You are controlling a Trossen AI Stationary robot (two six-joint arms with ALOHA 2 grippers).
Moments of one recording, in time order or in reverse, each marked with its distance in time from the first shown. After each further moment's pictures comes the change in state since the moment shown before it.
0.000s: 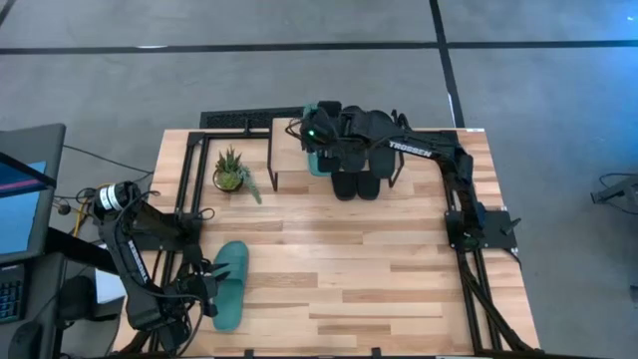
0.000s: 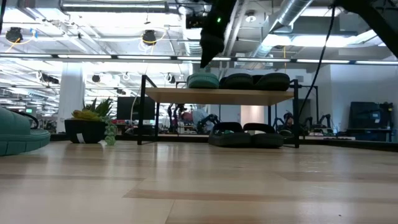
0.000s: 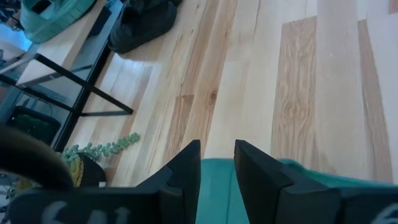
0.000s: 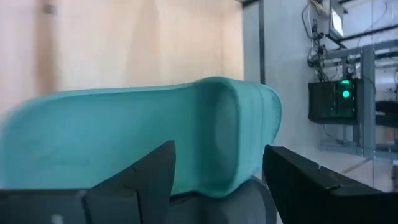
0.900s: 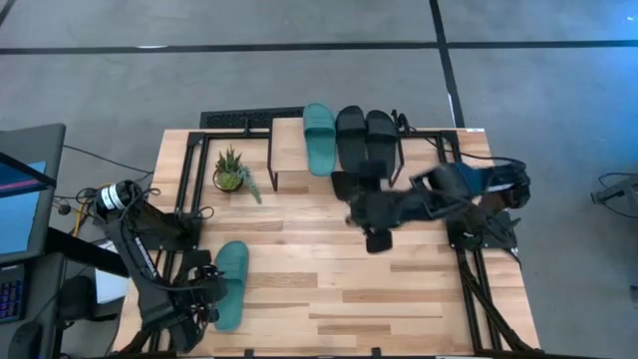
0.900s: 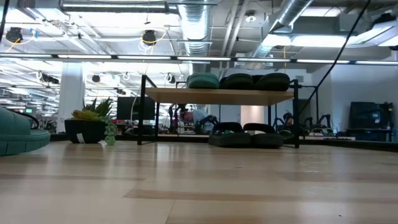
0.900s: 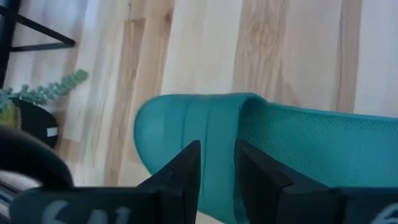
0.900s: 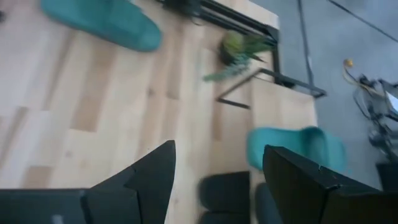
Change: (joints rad) left arm 0.090 0.000 0.000 0.172 0.324 0.184; right arm 0.582 -0.341 0.000 -0.266 -0.002 0.430
